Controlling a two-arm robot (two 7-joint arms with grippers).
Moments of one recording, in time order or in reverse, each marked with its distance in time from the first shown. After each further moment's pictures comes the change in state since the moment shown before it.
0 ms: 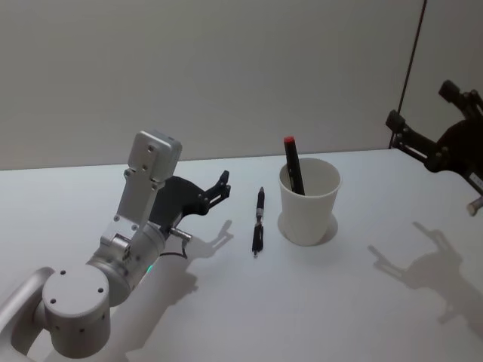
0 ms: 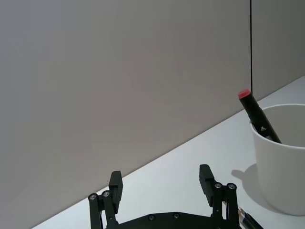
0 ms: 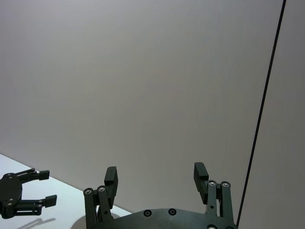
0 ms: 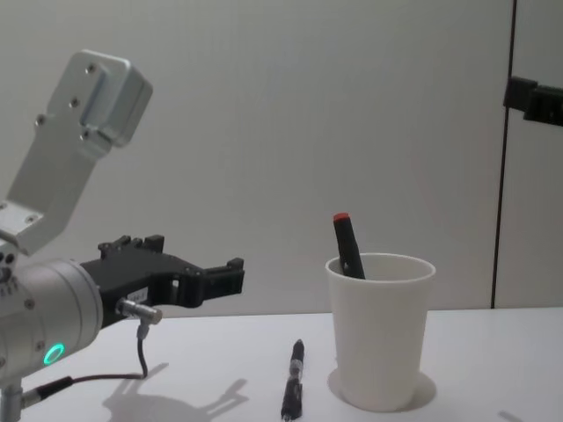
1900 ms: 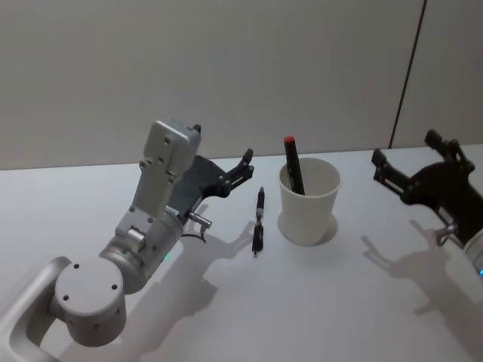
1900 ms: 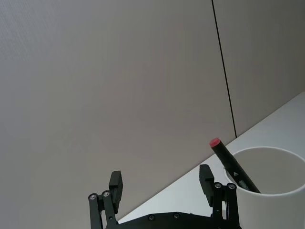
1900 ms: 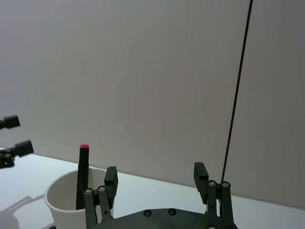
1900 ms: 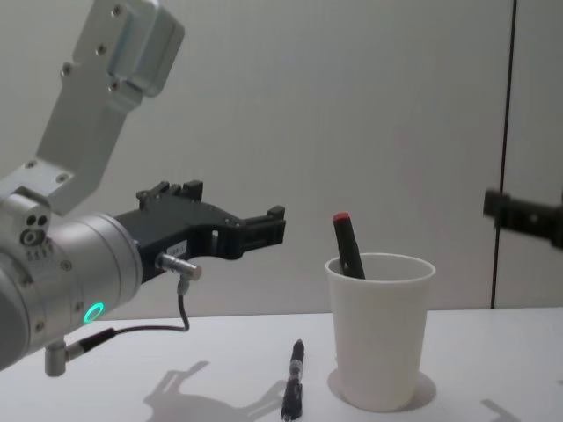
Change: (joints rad) left arm -0.031 -0.022 0.030 -0.016 0.055 -0.101 -0.024; right arm -0.043 -0.140 -0.030 0.054 -0.122 0.104 -0.142
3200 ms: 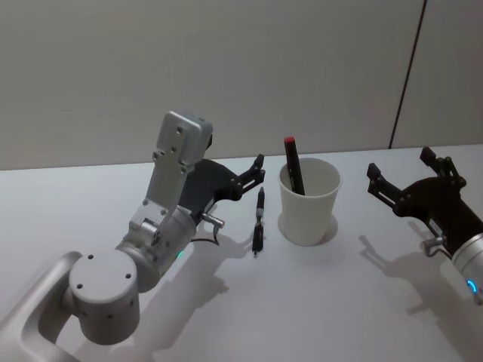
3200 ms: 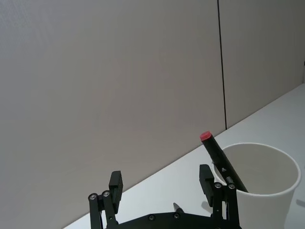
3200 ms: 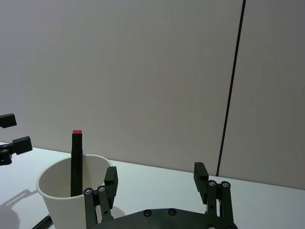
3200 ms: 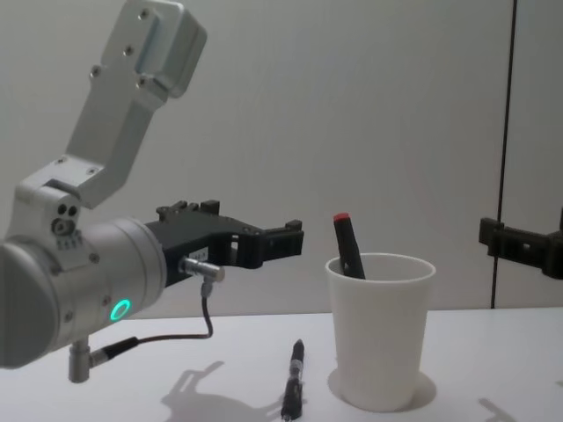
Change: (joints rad) left arm -0.009 -0.037 0.004 -0.013 -0.051 0.121 0.001; right arm -0.015 -0.047 -0.010 0.018 -0.042 0.035 -0.049
